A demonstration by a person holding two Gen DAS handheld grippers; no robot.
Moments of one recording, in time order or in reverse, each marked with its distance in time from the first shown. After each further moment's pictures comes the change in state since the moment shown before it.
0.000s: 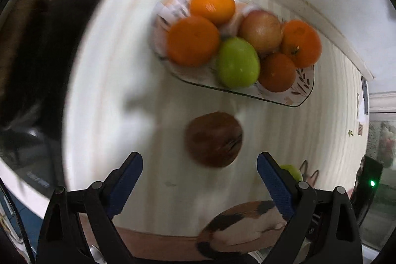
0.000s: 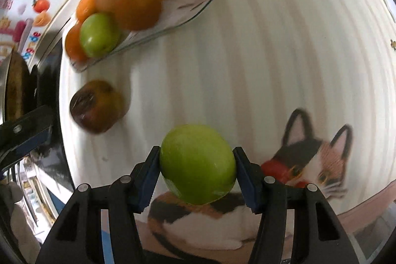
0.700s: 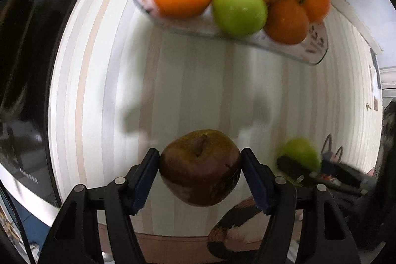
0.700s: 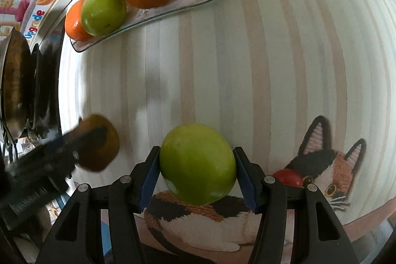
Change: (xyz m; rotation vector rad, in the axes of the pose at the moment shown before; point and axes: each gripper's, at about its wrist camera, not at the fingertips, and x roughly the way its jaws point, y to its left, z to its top) left arm 0.037 -0.005 -0.050 0.064 0.010 0.082; right arm 0.026 0.017 0.002 -0.098 0.082 0.016
